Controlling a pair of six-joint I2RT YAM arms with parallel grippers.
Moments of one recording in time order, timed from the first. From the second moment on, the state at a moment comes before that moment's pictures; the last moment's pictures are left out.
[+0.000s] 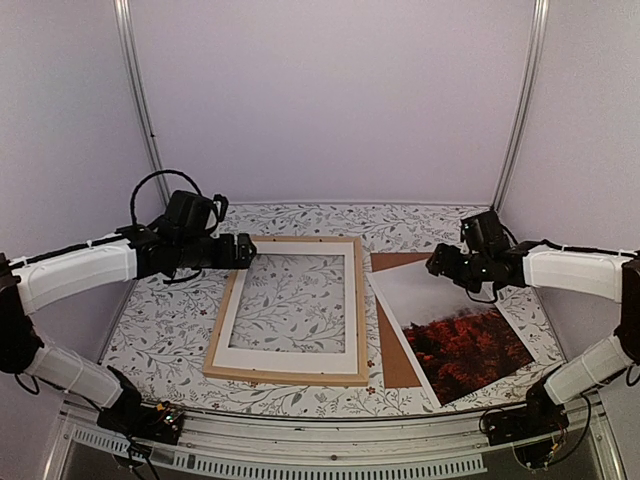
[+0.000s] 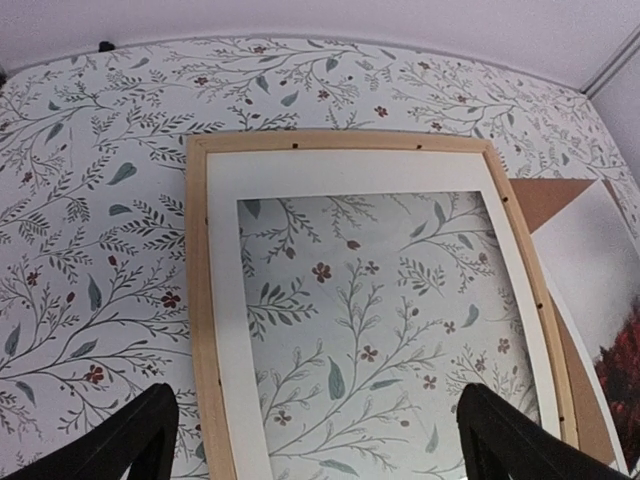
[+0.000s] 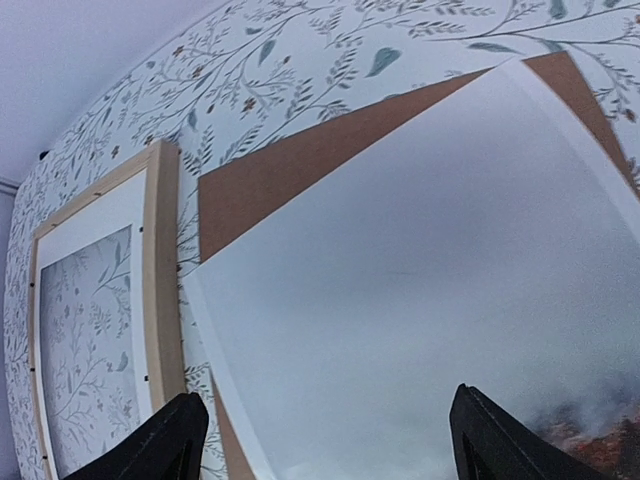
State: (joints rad) left arm -0.56 1.33 0.93 -0.31 -0.17 -0.41; right arm 0.49 1.44 0.82 -0.18 0.10 0.73
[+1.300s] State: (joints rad) left arm -1.14 2.25 1.75 -0.33 0.00 -0.49; right arm -0.14 1.46 0.66 -0.28 -0.10 0.42
